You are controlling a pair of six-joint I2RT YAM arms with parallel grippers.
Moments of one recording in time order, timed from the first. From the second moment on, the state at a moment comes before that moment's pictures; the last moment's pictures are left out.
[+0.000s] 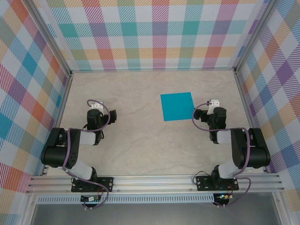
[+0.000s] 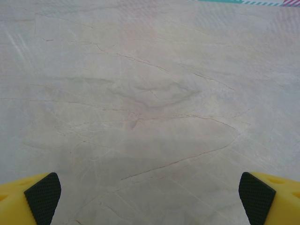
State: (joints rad) left arm -0.07 1.56 0.41 0.70 -0.08 -0.10; right arm 0.03 1.52 0.39 0.71 -0.05 0.06
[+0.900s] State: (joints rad) left arm -0.07 1.35 0.99 -0.27 -0.05 -0.43; right arm 0.19 1.46 0.98 -0.35 -0.23 0.57
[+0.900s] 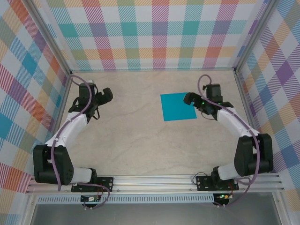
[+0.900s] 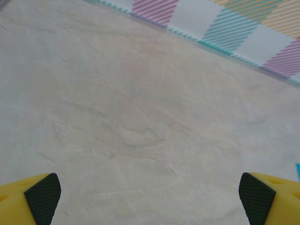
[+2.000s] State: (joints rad) left arm -0.13 1.53 1.05 -0.36 0.31 -0.66; right arm 0.40 2.09 1.50 -0.57 -0.23 0.74
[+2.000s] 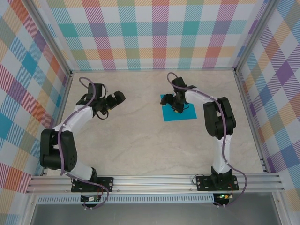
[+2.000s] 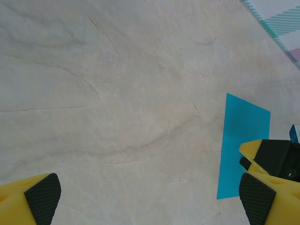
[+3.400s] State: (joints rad) left arm -0.29 1.74 1.12 -0.29 0.31 -0.77; right arm 0.58 1.94 1.32 -0.96 -0.10 0.37
